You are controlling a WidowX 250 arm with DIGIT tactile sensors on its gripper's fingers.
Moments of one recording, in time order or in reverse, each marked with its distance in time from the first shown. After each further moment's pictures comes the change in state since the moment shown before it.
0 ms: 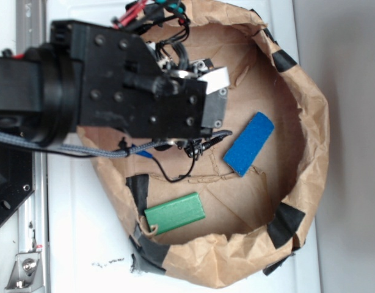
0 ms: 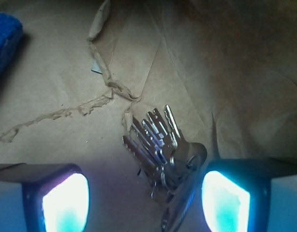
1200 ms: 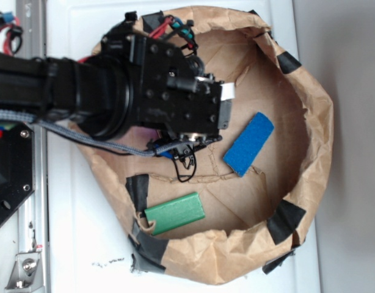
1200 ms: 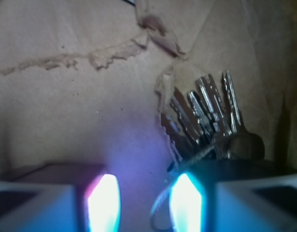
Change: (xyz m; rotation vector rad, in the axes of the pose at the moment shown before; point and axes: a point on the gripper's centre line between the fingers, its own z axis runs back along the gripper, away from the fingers) arm -0.014 -0.010 -0.035 -0.024 0.140 -0.135
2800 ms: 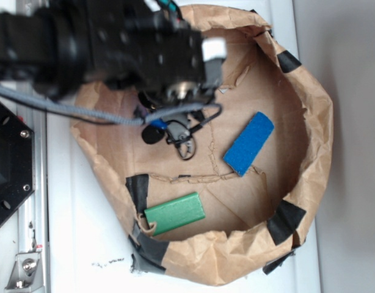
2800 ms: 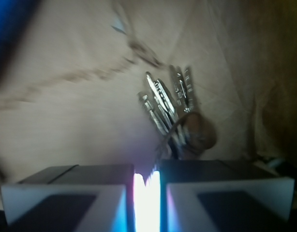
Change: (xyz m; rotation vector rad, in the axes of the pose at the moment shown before) arm 0.002 0.007 0.061 -0.251 -0.029 0.034
